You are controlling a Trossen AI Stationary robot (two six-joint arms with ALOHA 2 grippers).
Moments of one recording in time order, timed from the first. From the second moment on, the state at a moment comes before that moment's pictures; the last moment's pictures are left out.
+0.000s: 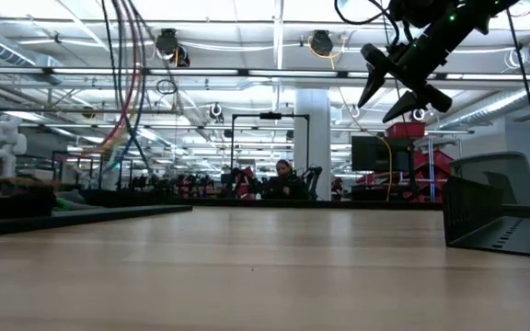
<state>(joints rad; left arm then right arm) 0.05 0.95 1.70 -1.57 -0.13 -1.13 -0.49 1.07 0.82 -0.43 0.28 0.82</state>
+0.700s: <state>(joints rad) 0.08 1.71 1.67 -1.51 -0.28 -0.31 -0.48 1.07 0.82 -0.36 0.26 0.83</state>
